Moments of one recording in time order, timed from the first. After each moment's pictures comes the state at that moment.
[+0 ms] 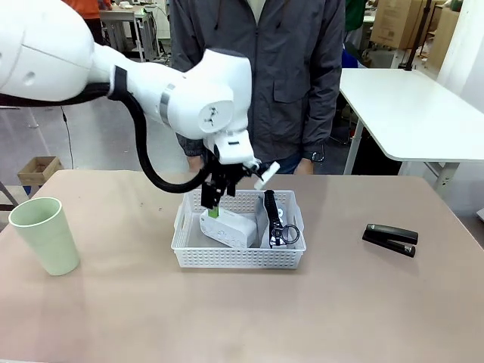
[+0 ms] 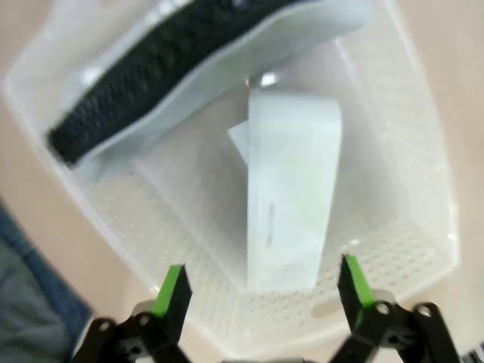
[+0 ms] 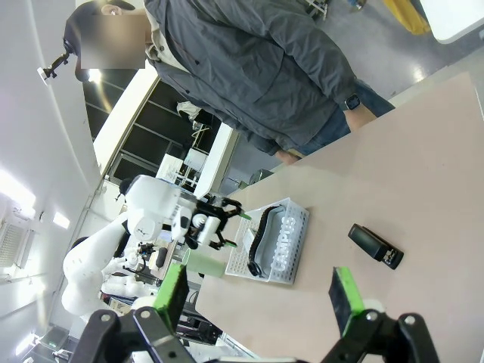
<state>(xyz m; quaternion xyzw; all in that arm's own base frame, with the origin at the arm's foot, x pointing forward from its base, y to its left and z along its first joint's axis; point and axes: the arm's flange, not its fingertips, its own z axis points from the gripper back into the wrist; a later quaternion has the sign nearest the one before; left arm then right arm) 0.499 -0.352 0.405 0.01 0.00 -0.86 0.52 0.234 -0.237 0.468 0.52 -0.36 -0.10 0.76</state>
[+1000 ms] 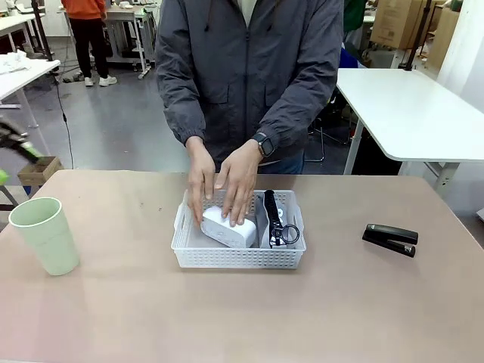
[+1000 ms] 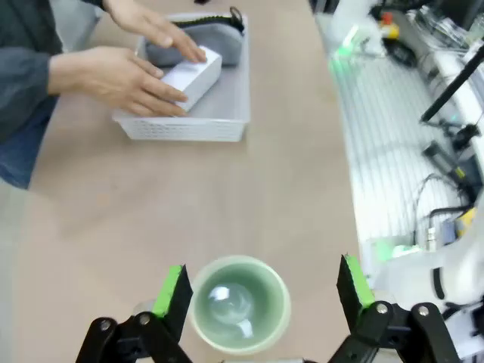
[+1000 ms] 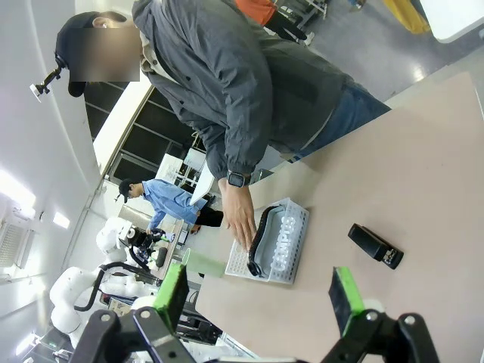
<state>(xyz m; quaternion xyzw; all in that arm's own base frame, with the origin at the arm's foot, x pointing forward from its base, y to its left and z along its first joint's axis) 0.392 0.114 0.499 -0.33 -0.22 -0.63 0.67 0.234 -0.237 0.468 0.52 -0.36 -0.10 0.76</state>
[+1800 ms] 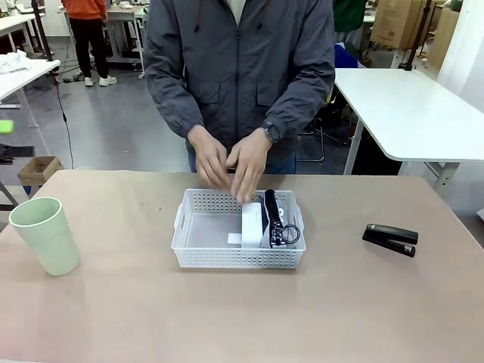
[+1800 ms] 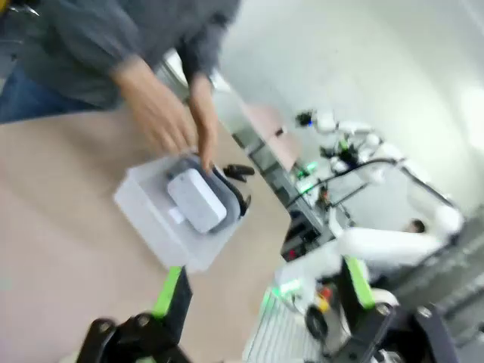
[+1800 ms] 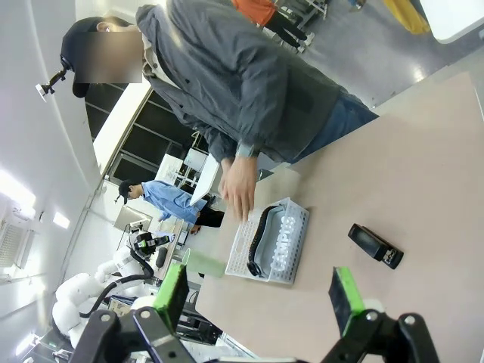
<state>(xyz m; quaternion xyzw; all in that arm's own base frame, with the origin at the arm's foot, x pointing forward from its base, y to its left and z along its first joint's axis) 0.376 0.129 0.455 -0.59 -0.29 -0.17 0.73 0.234 -0.238 0.468 0.52 -0.36 -0.10 0.76</state>
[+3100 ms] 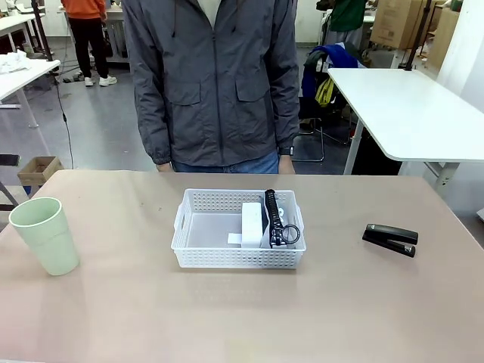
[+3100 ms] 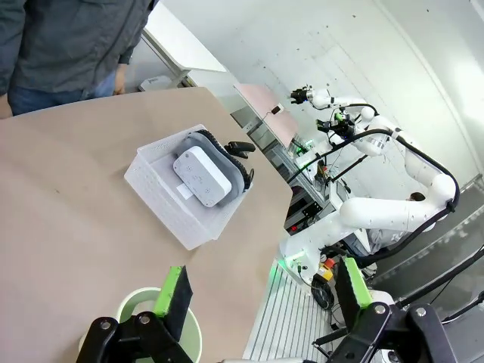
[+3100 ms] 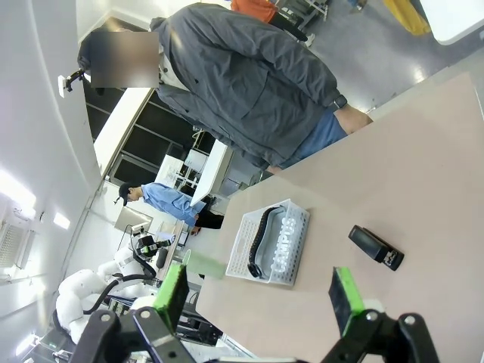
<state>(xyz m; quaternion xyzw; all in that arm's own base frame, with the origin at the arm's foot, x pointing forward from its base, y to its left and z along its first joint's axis) 0.374 0.165 0.446 -0.58 -0.28 -0.22 0.73 0.235 -0.237 0.469 0.53 -0.36 -0.10 0.76</state>
